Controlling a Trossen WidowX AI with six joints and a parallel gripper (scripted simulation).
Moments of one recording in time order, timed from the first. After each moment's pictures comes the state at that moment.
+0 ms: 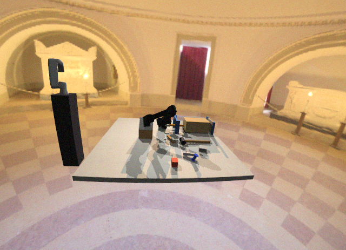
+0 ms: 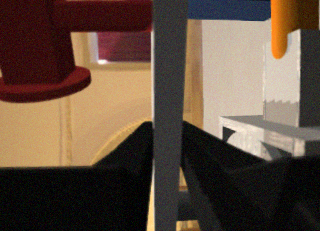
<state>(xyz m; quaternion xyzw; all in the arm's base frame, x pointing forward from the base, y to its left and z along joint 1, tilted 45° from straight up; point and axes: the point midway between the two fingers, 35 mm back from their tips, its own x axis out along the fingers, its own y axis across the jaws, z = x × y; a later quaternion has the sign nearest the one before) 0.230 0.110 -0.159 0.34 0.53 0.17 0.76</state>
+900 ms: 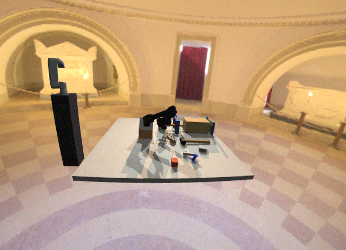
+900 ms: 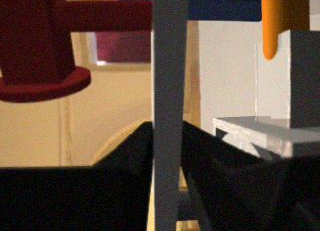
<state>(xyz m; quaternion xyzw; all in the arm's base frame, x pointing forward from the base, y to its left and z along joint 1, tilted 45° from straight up) 0.230 0.107 -0.162 0.34 0.53 0.17 0.76</state>
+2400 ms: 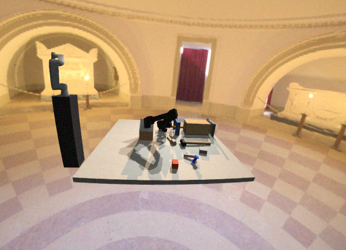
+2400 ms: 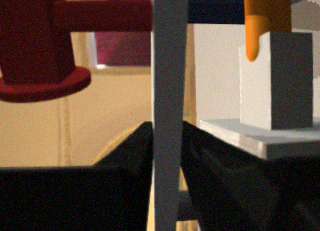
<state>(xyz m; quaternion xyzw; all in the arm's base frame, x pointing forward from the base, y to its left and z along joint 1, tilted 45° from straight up) 0.229 0.099 -0.168 0.34 0.52 0.16 0.76</state>
